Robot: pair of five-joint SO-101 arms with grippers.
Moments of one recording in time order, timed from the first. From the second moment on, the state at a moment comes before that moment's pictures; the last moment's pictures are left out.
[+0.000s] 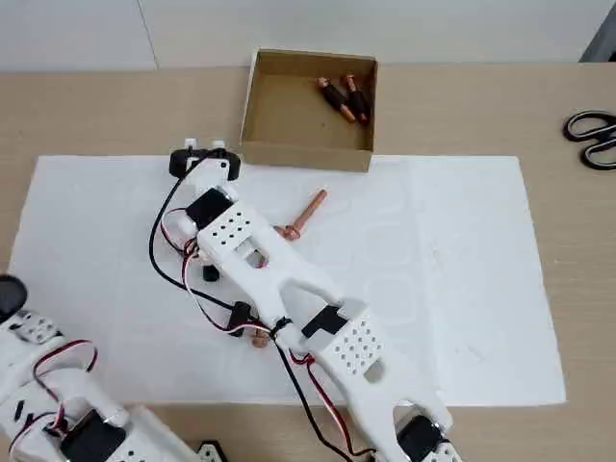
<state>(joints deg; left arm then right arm) -52.7 -102.2 82.9 49.5 -4.7 -48.7 48.8 -44.0 81.6 -38.8</state>
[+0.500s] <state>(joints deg) -22.2 -102.2 82.9 55.7 -4.9 -41.2 29.5 -43.7 90.1 -37.1</state>
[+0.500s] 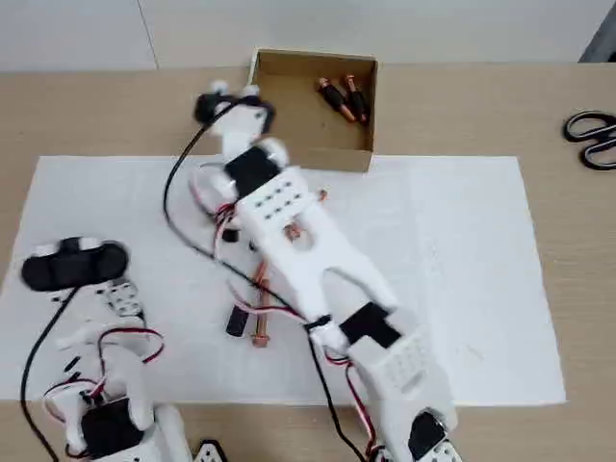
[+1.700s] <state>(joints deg) -3.1 -90.3 59.7 76.3 0.5 -22.2 -26.2 -37.5 98.0 -14.2</state>
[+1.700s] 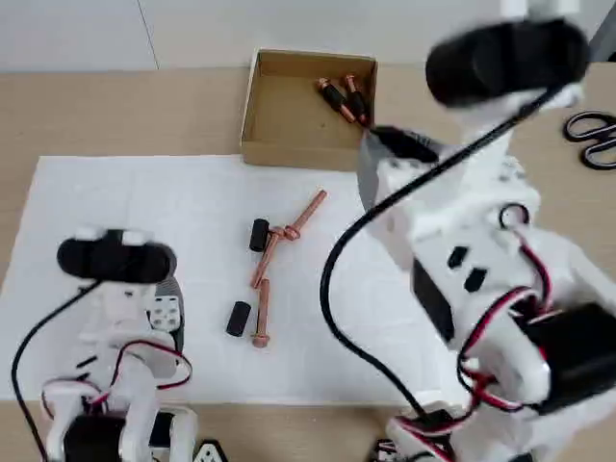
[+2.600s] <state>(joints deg) 17.8 -21.0 21.2 76.6 0.5 -5.0 -74.5 61.2 48.3 -15.4</state>
